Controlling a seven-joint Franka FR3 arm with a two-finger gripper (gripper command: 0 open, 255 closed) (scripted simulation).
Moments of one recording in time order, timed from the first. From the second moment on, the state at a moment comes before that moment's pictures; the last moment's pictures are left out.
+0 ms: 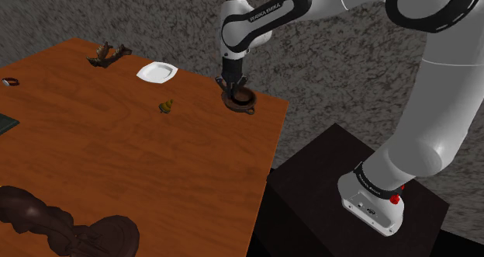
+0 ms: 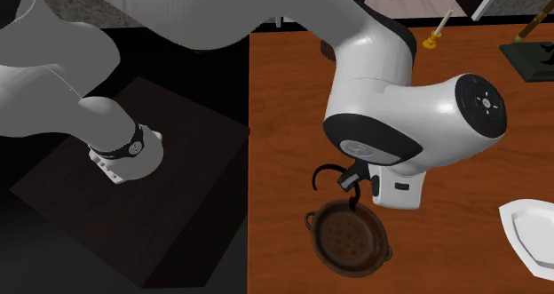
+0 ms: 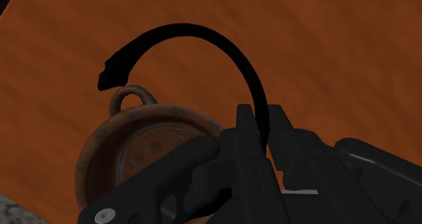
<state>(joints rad) -0.02 0.41 0.29 -1.86 0.05 2.10 0.62</state>
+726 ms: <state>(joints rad) -0.07 0.60 0.24 -1.57 0.00 1.99 0.53</state>
